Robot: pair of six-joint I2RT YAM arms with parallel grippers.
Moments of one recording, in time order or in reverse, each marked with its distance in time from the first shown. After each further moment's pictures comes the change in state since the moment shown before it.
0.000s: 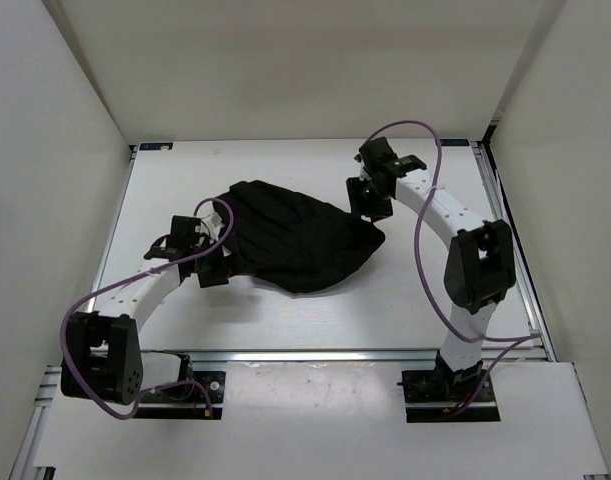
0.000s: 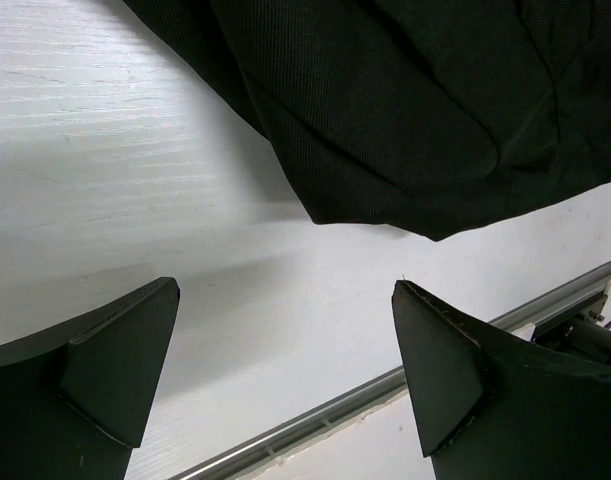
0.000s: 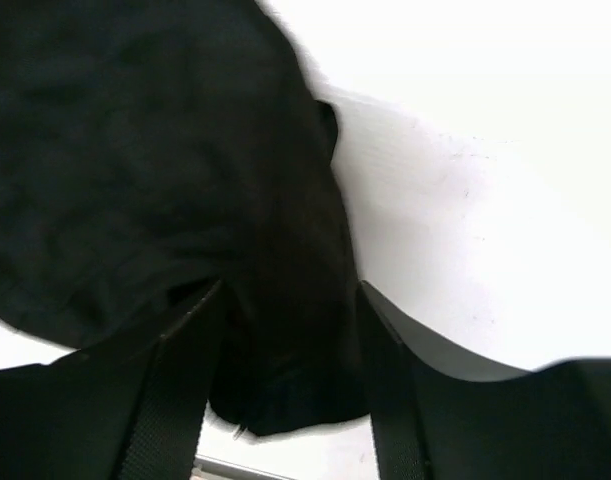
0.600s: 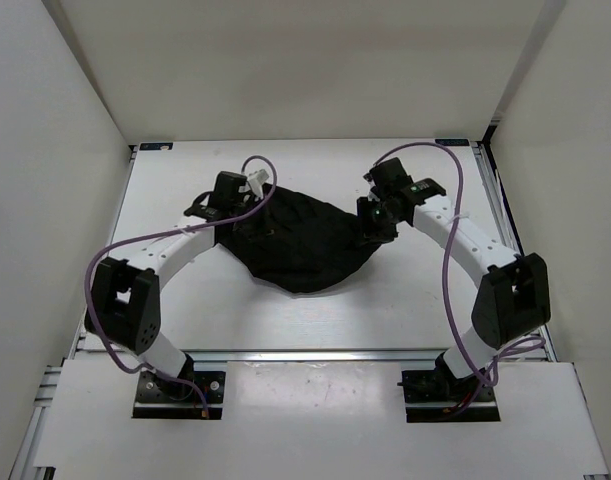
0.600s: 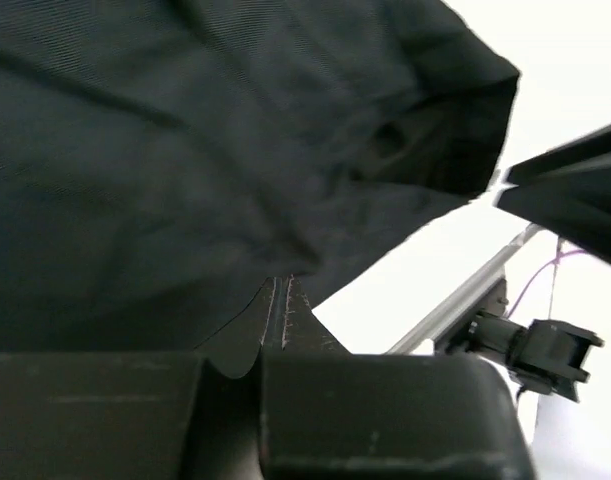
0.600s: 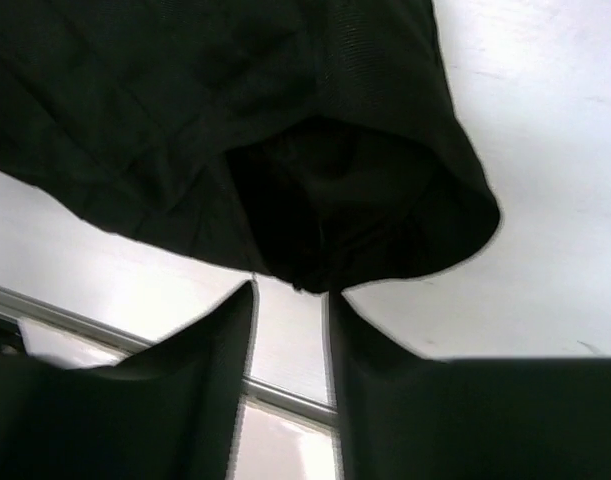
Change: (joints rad) left arm -0.229 0.290 0.385 0.119 0.055 -0.116; right arm 0.047 -0.294 -0.263 0.001 -0.083 0.121
